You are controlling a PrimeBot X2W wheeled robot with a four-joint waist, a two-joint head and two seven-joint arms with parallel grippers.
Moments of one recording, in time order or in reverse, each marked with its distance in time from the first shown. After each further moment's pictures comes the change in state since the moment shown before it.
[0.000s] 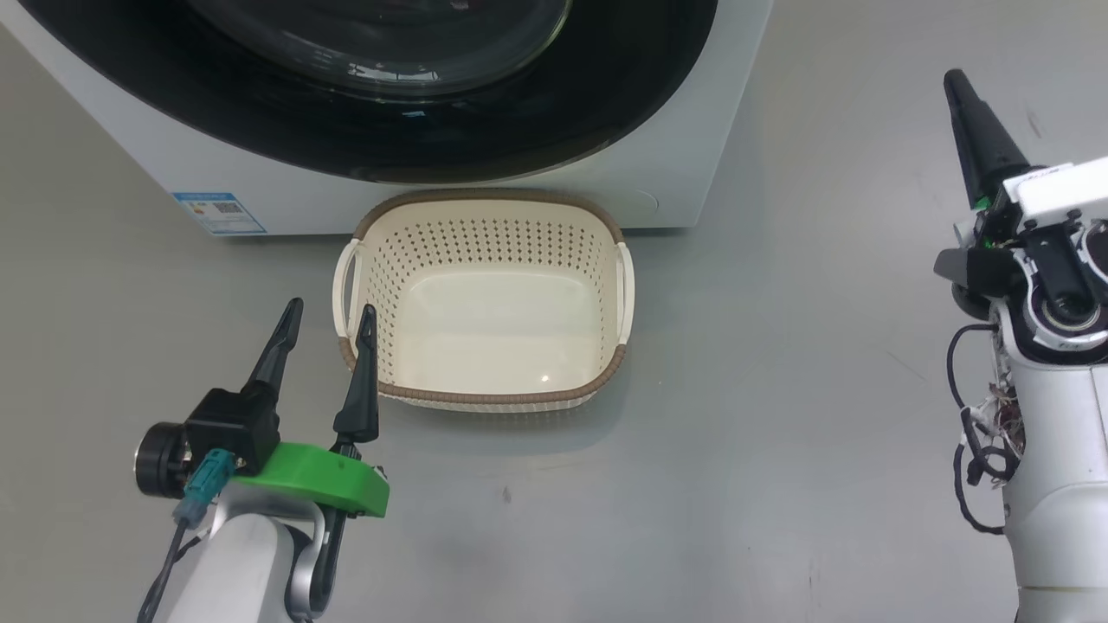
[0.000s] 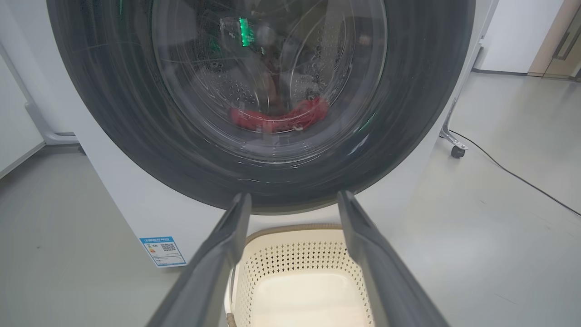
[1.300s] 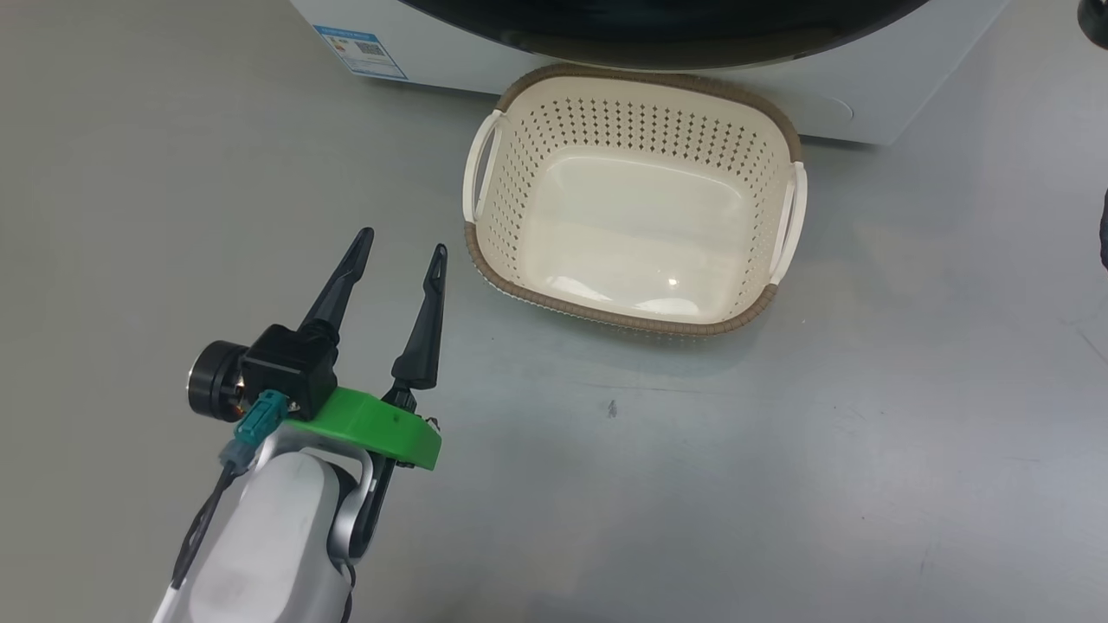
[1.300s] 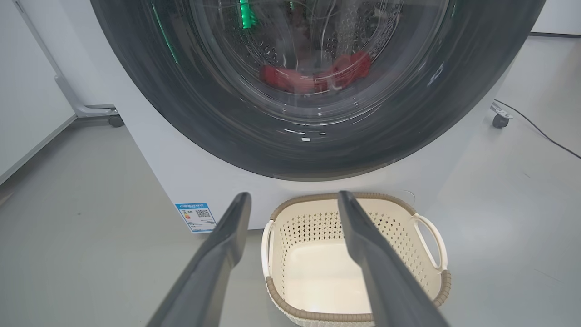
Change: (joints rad) left arm -0.145 -0.038 -0.087 0.017 0.017 -0.044 -0.003; right arm -0.555 -0.154 0.046 0.224 0.062 -0.125 0.287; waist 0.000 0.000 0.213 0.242
